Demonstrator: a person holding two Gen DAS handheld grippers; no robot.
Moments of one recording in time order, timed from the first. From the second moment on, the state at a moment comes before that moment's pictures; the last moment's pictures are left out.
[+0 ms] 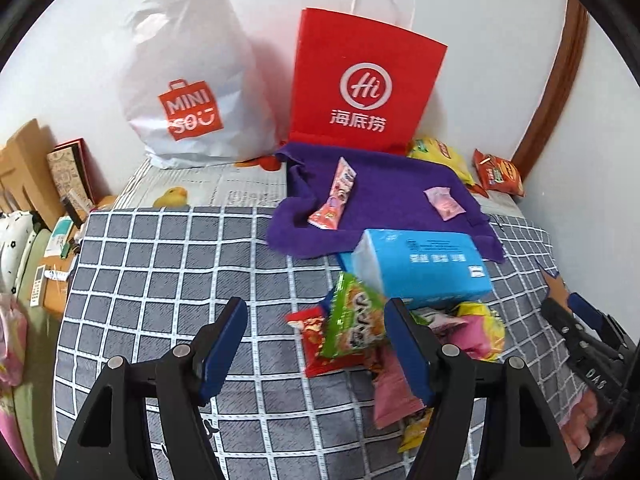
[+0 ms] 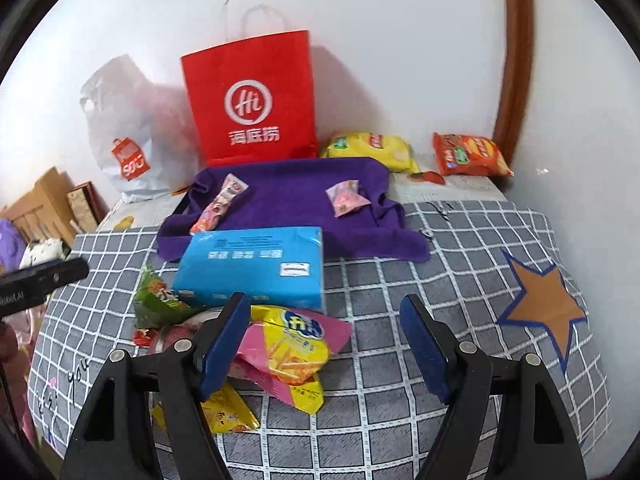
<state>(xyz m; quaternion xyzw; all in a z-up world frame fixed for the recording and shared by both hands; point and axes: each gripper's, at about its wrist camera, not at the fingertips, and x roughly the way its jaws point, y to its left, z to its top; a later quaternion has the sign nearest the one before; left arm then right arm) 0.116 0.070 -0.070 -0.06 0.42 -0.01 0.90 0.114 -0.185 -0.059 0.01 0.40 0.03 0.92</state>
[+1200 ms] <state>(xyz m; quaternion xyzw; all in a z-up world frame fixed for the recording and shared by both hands) 0.116 0.089 -0.116 -0.09 0.46 -0.02 0.88 0.127 -0.196 -0.128 0.00 0.50 0.07 0.86</state>
